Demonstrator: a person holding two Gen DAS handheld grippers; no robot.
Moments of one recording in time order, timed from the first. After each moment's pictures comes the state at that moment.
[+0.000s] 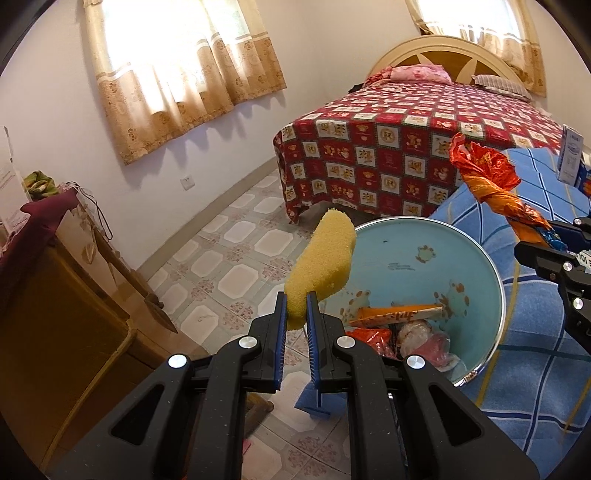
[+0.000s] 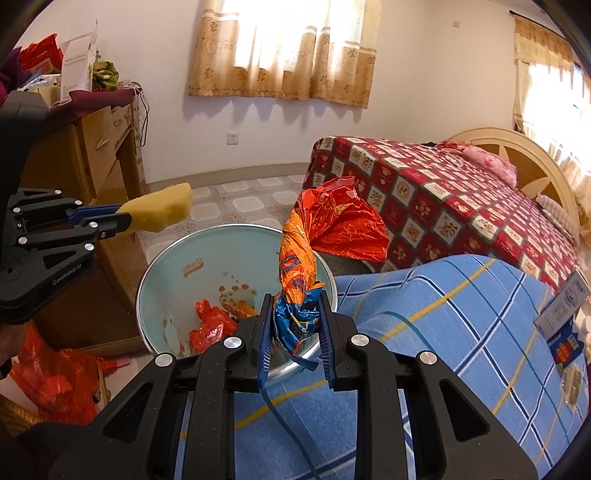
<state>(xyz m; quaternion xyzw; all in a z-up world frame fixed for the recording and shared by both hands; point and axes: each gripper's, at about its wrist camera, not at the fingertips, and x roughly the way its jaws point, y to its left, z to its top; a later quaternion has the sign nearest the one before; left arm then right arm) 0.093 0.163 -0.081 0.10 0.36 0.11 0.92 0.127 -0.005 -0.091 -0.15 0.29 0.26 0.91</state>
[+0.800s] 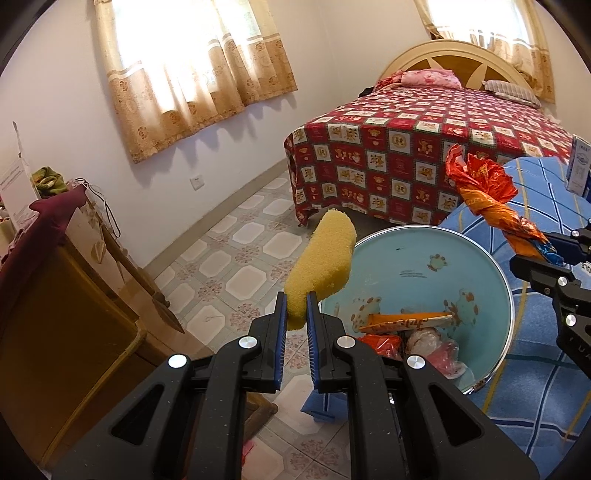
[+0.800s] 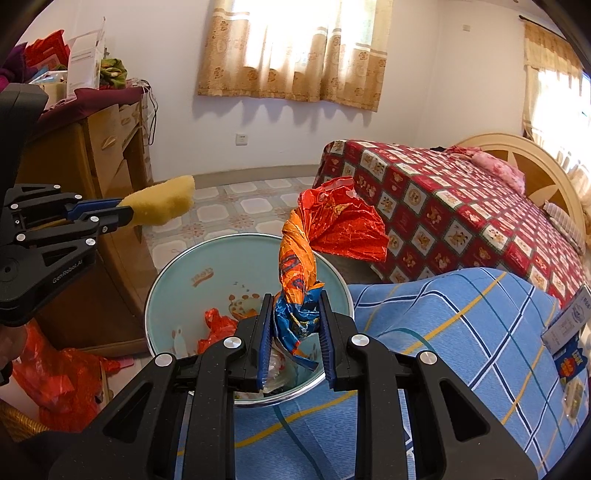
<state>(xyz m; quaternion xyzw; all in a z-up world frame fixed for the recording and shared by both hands) 0.095 0.172 -0.076 0.09 0.35 0.13 0.92 0.133 0.009 -0.090 -0.15 0.29 0.27 0.90</state>
